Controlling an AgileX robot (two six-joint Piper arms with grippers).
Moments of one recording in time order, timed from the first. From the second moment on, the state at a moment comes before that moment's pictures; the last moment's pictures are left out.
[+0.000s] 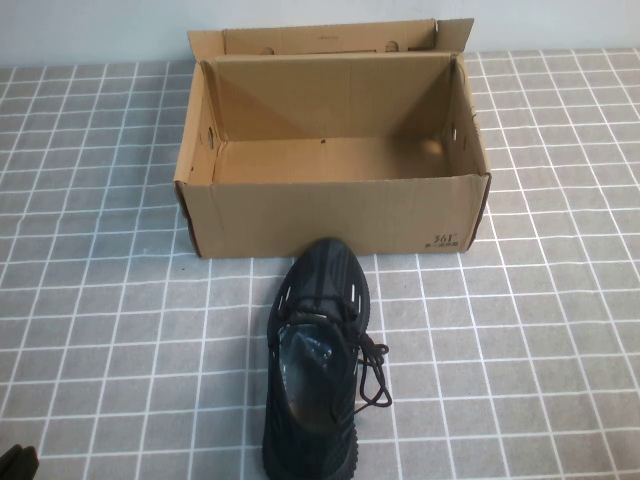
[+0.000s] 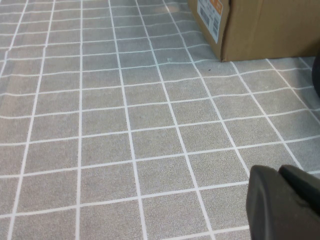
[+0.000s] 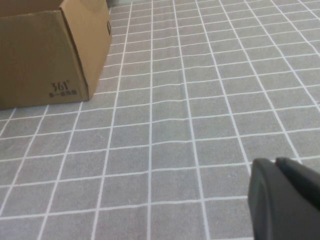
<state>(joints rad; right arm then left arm) 0.02 -0.01 0.03 0.25 0.34 -0.03 -0.16 -0.01 0.03 -0.07 0.39 0.12</state>
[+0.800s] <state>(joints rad) 0.02 -0.01 0.03 0.96 0.07 -0.03 -0.16 -0.01 0.03 -0.07 0.39 0.12</state>
